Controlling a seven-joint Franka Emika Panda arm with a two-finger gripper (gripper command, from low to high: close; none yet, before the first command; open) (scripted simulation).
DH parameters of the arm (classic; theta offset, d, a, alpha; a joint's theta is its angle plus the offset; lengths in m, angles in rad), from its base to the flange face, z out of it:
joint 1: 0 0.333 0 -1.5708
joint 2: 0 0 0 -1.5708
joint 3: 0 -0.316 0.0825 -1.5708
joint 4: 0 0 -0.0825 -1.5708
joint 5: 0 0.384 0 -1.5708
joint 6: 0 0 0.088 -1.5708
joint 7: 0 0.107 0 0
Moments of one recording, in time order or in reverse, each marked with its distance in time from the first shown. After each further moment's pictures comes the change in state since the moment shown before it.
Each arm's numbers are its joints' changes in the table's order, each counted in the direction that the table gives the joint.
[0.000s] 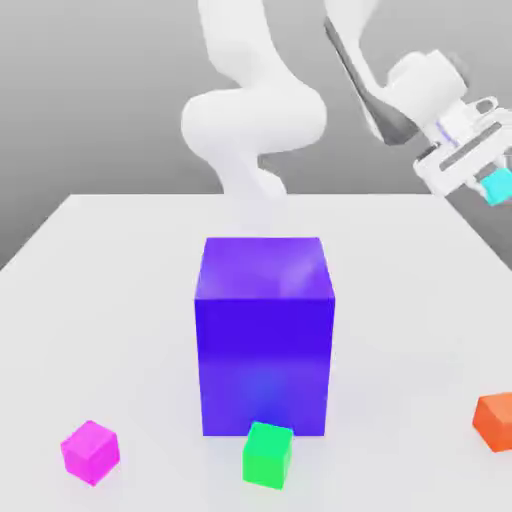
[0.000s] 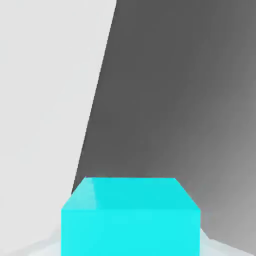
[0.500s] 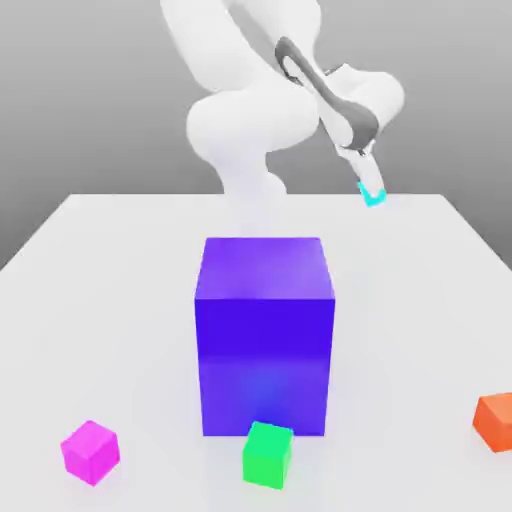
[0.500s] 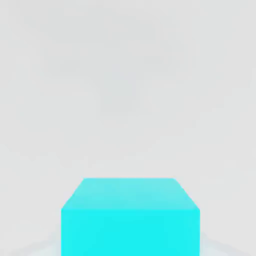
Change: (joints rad) arm 0.350 -0.098 -0.164 -0.102 -0.181 -0.452 -0.713
